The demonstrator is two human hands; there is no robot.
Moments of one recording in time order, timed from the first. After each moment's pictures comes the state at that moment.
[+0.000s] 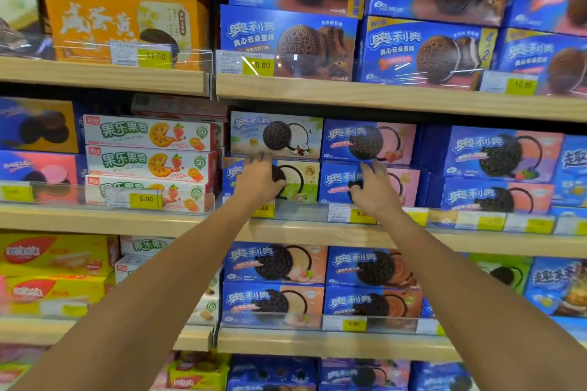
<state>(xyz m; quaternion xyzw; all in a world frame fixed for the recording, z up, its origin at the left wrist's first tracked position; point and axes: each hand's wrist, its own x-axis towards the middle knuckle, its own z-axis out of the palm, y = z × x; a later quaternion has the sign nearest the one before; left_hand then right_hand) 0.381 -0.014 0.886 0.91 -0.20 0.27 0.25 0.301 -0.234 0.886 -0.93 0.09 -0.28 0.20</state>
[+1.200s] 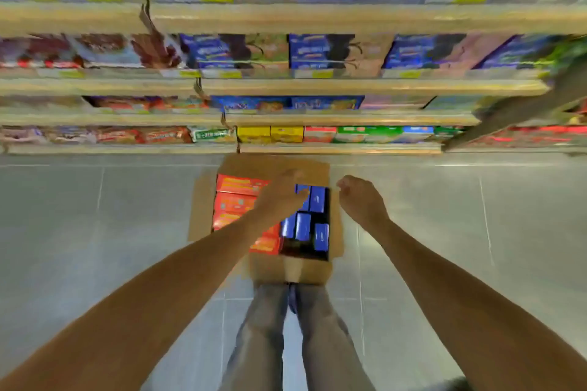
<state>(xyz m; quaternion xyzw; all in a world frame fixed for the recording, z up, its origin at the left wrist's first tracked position) 0.066 -0.063 0.297 0.88 -0.10 -0.38 0.28 0.008 -0.230 0.286 -0.89 0.25 0.22 0.31</state>
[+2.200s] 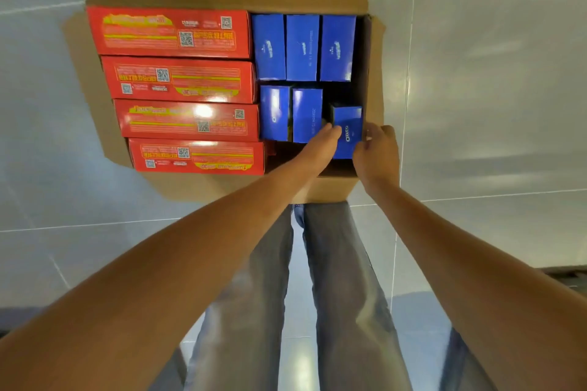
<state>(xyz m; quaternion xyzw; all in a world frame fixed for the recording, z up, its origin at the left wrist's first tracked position) -0.056 -0.113 -0.114 0.64 0.21 -0.63 0.39 -0.121 -0.199 -0.117 -0.78 0.44 0.23 0.37</state>
